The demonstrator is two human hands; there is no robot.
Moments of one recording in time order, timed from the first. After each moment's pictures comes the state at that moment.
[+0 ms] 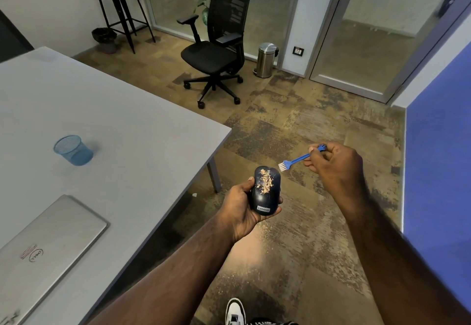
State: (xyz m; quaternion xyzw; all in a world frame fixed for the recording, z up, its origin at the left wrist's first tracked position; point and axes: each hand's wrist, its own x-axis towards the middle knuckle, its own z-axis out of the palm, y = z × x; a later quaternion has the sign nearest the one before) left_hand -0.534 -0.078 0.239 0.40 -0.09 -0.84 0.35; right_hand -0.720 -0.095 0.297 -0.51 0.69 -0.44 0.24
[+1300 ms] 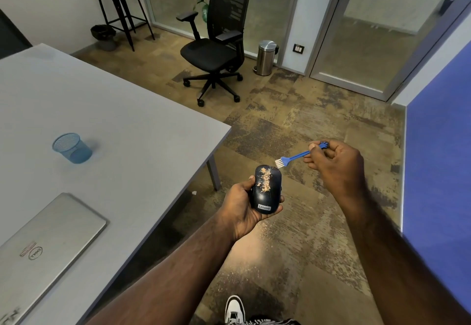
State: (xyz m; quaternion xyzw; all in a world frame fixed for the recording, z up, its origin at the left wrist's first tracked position) left_hand -0.537 -0.078 0.237 0.39 -0.08 -0.85 0.34; right_hand -0.722 -0.094 0.293 -0.51 0.66 -0.49 0.26
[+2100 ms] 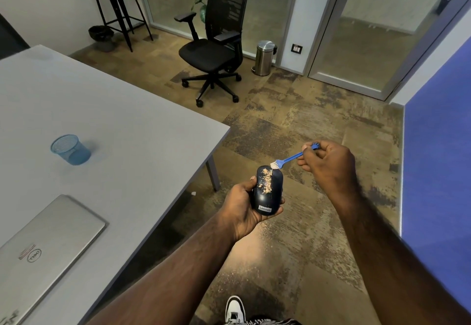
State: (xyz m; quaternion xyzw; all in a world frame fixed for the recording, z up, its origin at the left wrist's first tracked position) left_hand -0.538 -0.076 0.240 0.40 -0.10 -0.85 0.34; right_hand -0.714 -0.101 0.289 -0.50 0.68 -0.46 0.27
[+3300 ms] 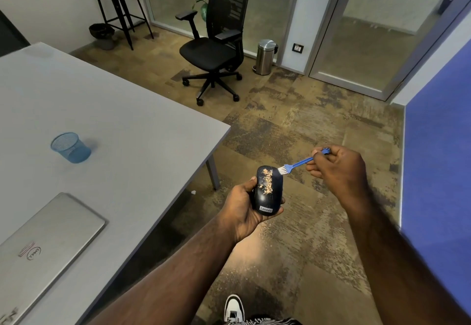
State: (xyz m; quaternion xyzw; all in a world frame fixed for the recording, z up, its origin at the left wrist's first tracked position) left_hand -0.539 -0.073 0.241 0.39 -0.08 -0.85 0.35; right_hand -0.729 -0.094 0.287 -0.45 0.71 -0.45 0.30
